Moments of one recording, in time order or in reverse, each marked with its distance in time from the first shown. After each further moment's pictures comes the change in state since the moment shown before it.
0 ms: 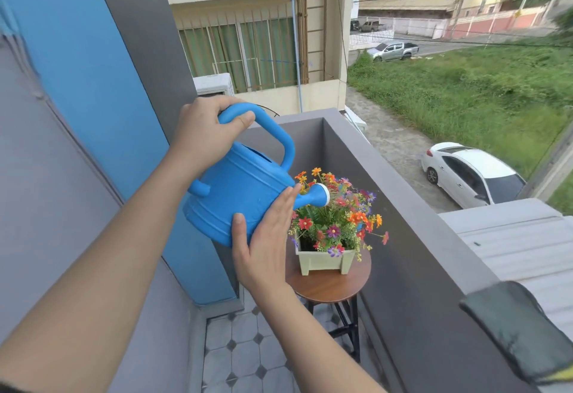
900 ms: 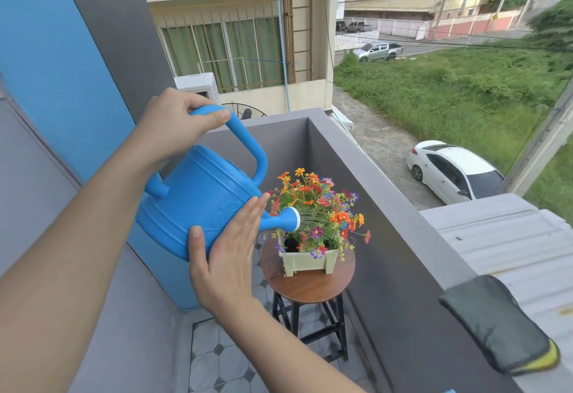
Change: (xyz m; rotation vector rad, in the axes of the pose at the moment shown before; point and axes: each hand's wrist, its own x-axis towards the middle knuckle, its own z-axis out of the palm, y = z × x) left_hand 0.019 -0.009 -0.003 -0.059 -0.123 -0.118; right_hand -0.016 -0.017 0.000 -0.014 -0.112 0.021
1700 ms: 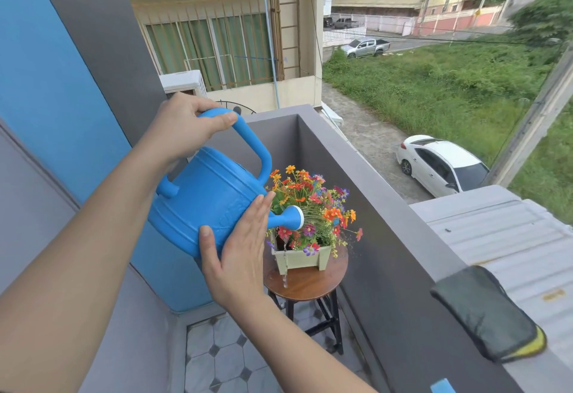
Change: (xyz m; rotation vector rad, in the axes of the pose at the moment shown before) left_hand 0.011 0.001 0.026 -0.069 -0.056 -0.032; right_hand 0.005 0.019 -0.018 -0.065 -0.013 0.048
